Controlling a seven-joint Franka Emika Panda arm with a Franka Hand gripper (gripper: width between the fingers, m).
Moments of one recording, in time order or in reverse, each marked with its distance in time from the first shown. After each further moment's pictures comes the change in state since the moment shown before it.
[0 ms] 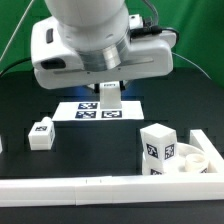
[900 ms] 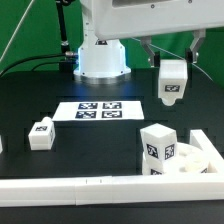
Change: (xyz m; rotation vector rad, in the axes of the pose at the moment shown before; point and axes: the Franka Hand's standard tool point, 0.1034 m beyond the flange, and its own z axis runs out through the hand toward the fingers) arm 0.021 -0.101 -0.083 0.020 0.642 0.056
